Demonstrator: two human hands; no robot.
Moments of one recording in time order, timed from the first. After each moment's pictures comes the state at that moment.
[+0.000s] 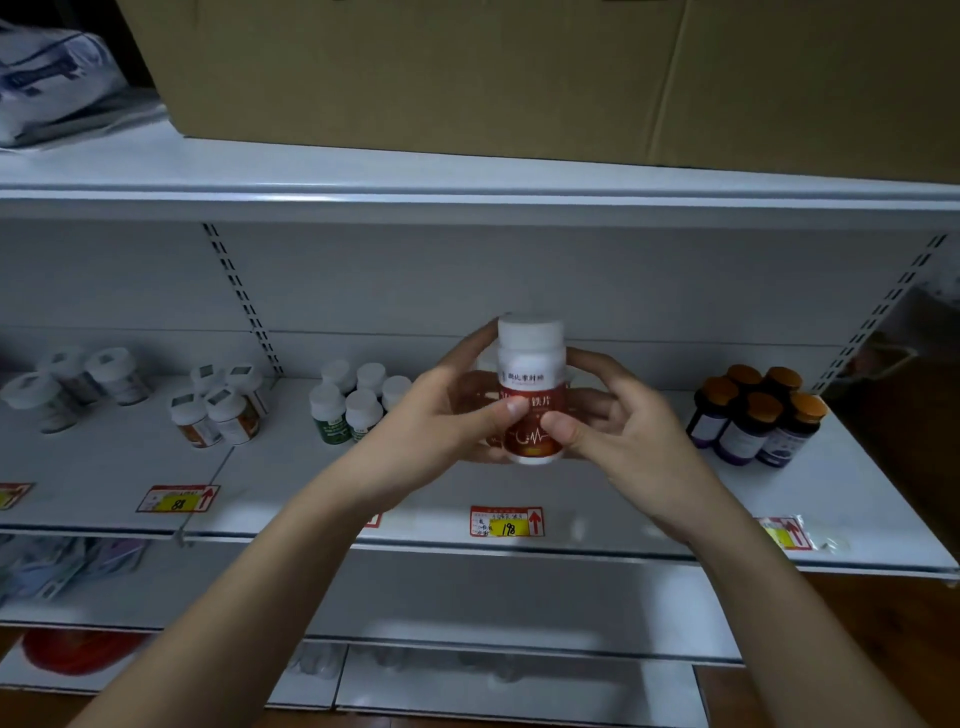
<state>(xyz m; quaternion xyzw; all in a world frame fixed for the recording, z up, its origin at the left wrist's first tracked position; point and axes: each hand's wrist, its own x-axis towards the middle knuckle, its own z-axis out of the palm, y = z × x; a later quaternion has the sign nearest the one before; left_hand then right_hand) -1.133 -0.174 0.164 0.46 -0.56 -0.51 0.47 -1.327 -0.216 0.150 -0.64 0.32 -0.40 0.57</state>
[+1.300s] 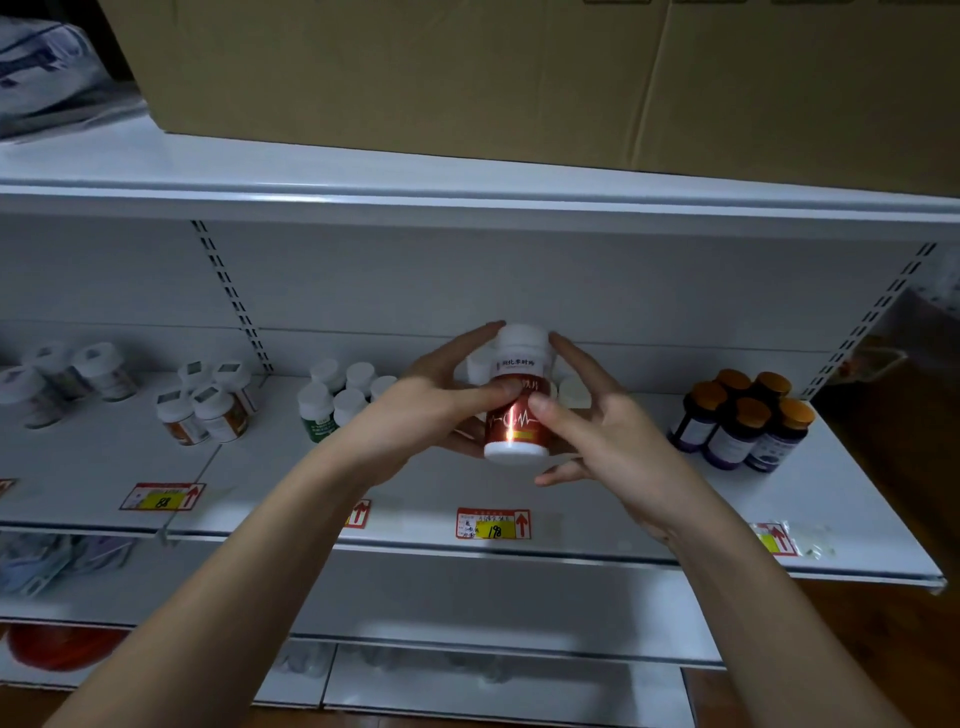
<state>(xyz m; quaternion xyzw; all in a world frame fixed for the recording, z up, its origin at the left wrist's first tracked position) -1.137 -0.194 0.172 0.54 -0.53 -0.50 0.43 -1.325 -0.222 0.158 -0.62 0.39 -0.33 0.60</state>
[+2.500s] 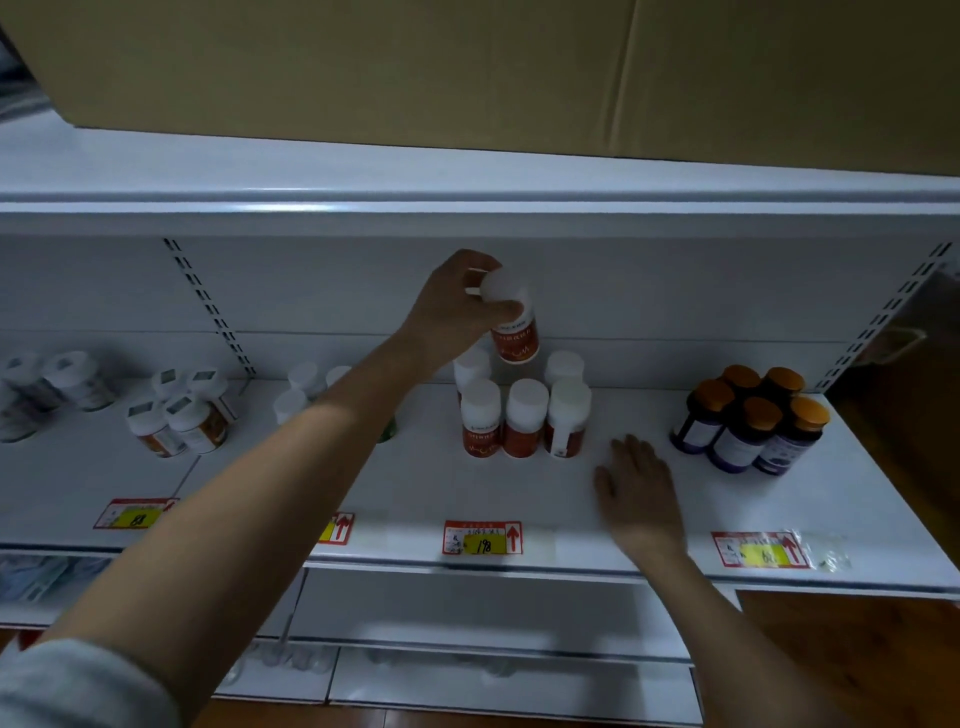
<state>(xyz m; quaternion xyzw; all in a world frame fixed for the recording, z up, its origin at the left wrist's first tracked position) -1.137 -0.330 0.161 0.60 -0.54 -0.34 0.48 -1.381 -0.318 -0.051 -0.74 0.64 -0.12 0.17</state>
